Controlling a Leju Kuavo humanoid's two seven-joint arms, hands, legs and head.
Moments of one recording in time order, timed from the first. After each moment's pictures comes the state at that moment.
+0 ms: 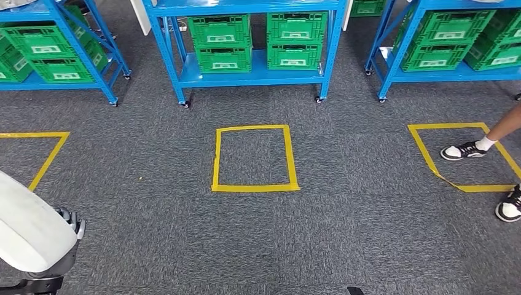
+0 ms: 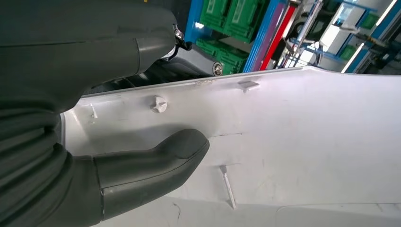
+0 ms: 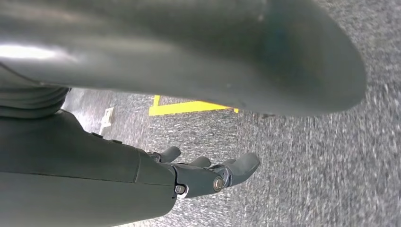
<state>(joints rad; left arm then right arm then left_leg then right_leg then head) 0.03 0.05 0.27 -1.38 0.65 -0.63 -0.25 -0.07 0.10 -1.09 -0.18 0.79 0.13 -0.02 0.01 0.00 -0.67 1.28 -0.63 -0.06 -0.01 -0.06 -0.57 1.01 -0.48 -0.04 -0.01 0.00</state>
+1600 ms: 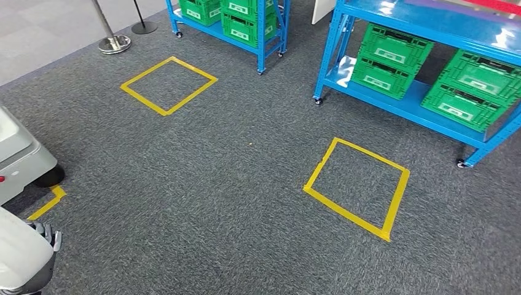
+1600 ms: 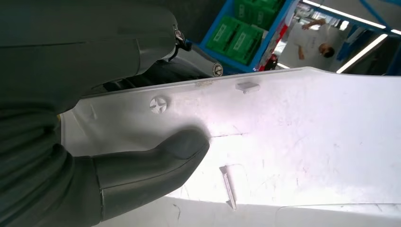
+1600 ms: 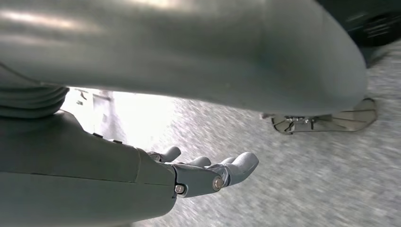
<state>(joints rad) 0.13 0.15 0.29 -1.43 0.71 -0.59 -0.37 -0.05 0.14 -1.02 -0.18 0.88 0.13 0.06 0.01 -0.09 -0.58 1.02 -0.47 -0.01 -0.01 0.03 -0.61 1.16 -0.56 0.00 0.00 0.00</state>
